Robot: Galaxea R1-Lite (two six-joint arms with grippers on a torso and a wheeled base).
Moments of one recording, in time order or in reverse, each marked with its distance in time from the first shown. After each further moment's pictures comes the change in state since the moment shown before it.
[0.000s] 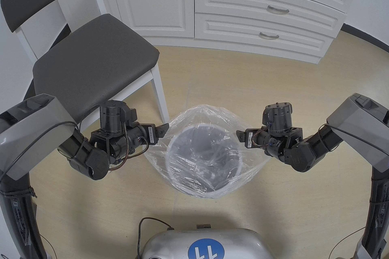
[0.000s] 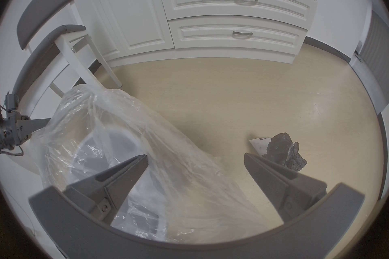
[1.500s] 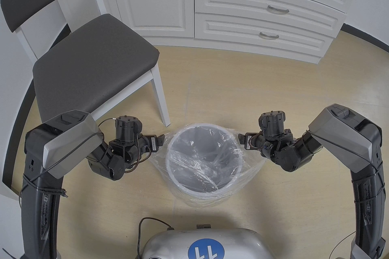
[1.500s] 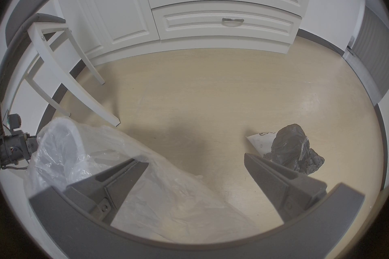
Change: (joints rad) left arm 0.047 0.298 -0.231 0.016 0.113 0.005; right arm -0.066 0.207 -0.166 -0.027 -0.001 0.011
